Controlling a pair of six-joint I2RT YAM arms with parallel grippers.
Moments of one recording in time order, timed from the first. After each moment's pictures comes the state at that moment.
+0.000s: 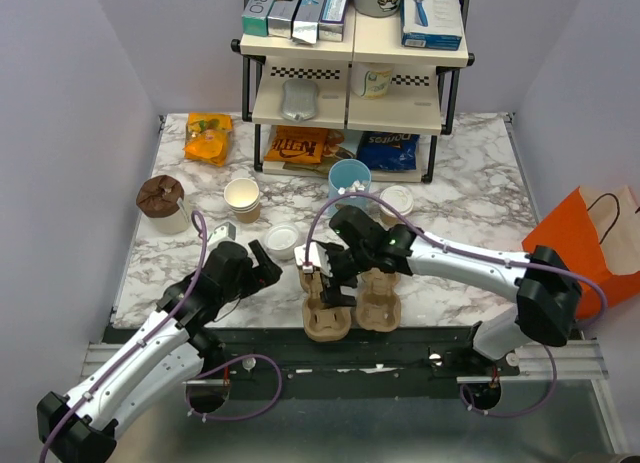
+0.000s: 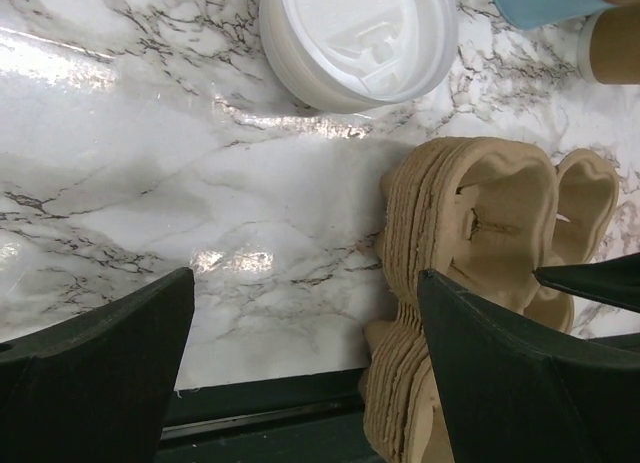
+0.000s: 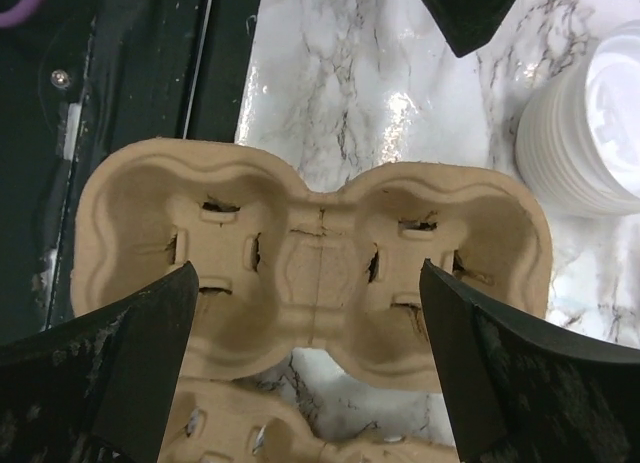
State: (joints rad) left arm -0.62 0.60 0.48 -0.63 -0.17 -0.94; right arm 1.00 1.48 1.05 -0.44 -0.53 -0.62
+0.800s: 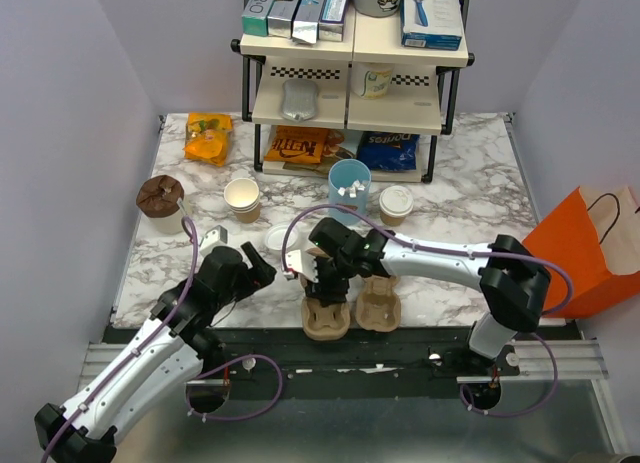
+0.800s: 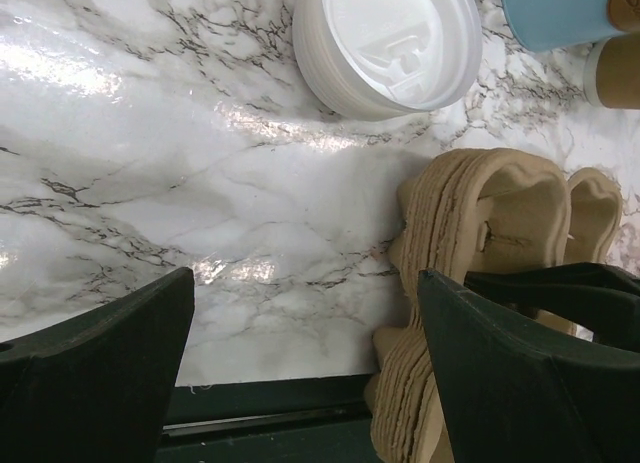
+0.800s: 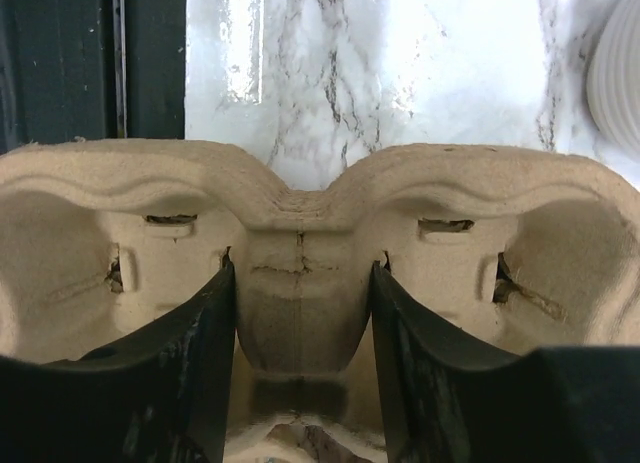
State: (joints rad) left arm -0.61 0.53 0.46 -0.67 -0.21 -0.97; right arm 1.06 1.69 1.12 -0.48 -0.35 -0.54
